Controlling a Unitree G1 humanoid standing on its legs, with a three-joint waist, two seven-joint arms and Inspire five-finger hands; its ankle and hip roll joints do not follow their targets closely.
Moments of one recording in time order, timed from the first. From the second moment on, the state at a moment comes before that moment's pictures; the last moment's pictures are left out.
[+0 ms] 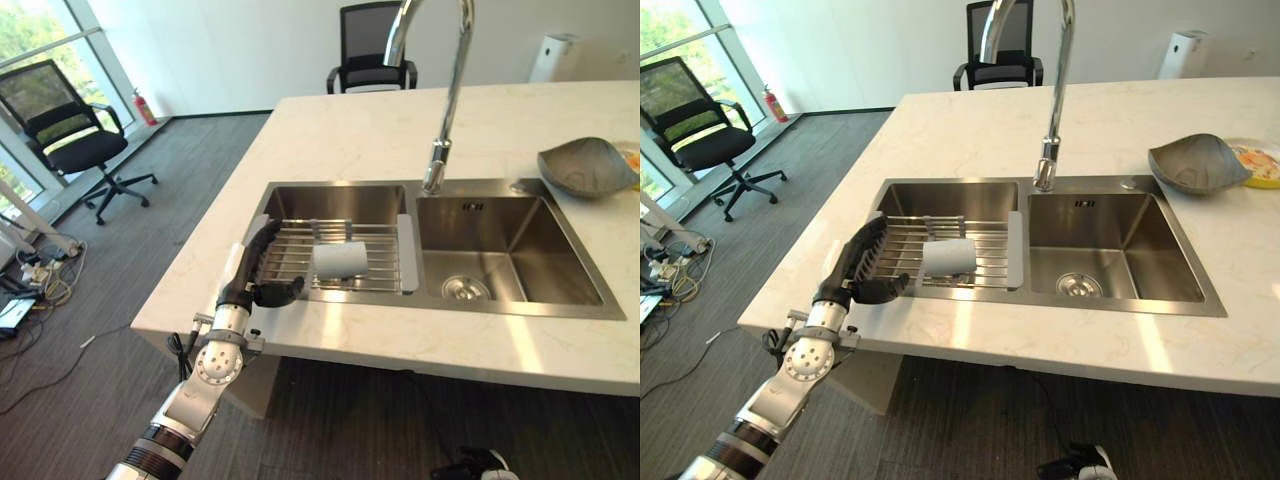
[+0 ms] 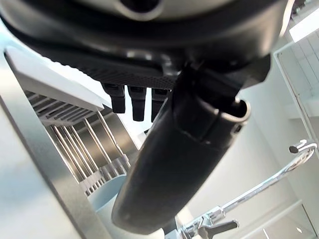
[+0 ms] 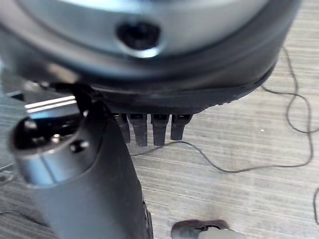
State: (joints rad) left arm -0.16 0.47 -0.30 0.10 0.02 -0.15 0.33; right arm -0.12 -0.26 0.21 1.35 0.21 -0.02 -0.14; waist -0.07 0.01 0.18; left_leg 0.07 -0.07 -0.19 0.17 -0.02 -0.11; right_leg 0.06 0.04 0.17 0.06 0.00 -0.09
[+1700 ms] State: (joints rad) left arm -0.92 0.43 -0.82 0.91 0.41 0.03 0.19; right arm -0.02 -0.32 0.28 1.39 0.20 0.03 -0.06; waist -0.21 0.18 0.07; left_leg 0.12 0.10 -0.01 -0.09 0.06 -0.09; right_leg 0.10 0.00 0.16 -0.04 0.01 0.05
